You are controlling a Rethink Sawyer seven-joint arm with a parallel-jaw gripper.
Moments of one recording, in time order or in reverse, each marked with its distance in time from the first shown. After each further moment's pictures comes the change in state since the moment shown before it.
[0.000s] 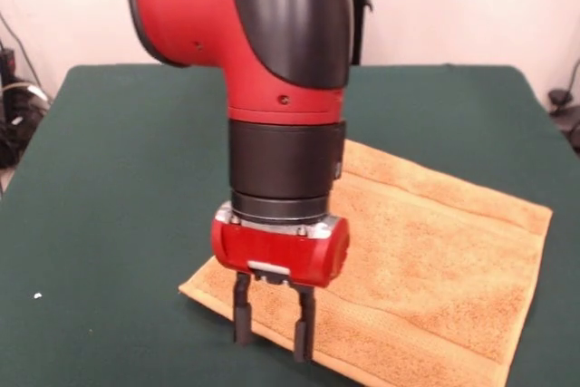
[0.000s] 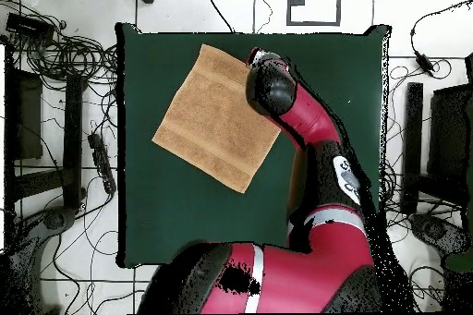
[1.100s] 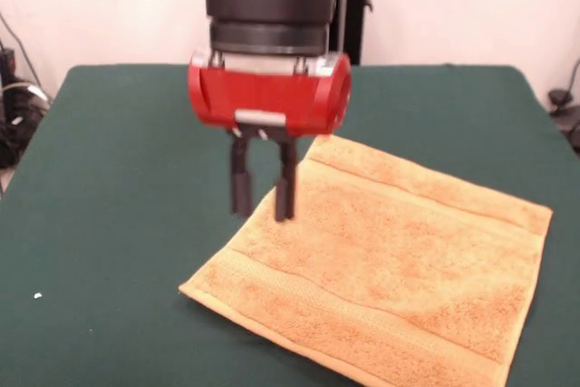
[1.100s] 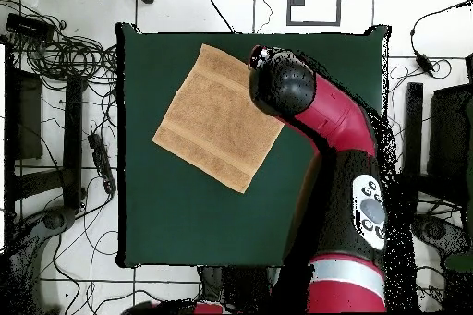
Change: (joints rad) arm 0.067 -0.221 -0.163 0.039 -0.071 0.317 0.000
